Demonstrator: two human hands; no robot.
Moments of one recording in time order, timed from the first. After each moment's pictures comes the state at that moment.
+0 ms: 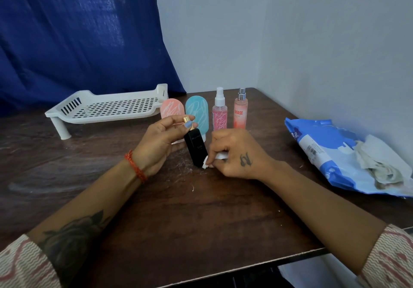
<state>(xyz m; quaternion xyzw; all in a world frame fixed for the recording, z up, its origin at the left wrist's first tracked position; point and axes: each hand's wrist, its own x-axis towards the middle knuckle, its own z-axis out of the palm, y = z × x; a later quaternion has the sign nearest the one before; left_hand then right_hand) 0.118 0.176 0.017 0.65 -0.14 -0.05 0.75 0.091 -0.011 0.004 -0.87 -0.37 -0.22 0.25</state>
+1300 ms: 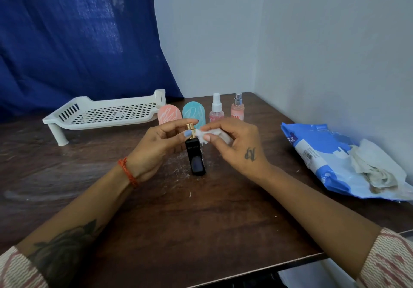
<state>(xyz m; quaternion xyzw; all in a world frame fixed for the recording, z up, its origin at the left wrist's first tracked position) 0.118 0.182 0.018 0.67 -0.22 -0.06 0.71 0.100 -0.007 0.003 -0.78 -0.27 -0.39 0.39</state>
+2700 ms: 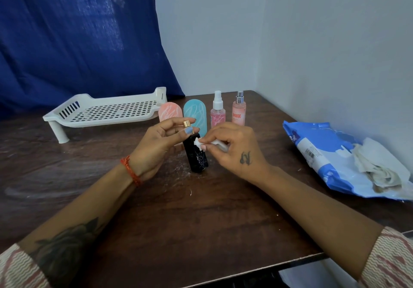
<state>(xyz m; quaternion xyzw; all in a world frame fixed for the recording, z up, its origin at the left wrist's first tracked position) 0.116 0.178 0.017 0.67 -0.20 -0.04 0.72 0.101 -0.006 -0.003 -0.80 -0.31 -0.38 0.34</state>
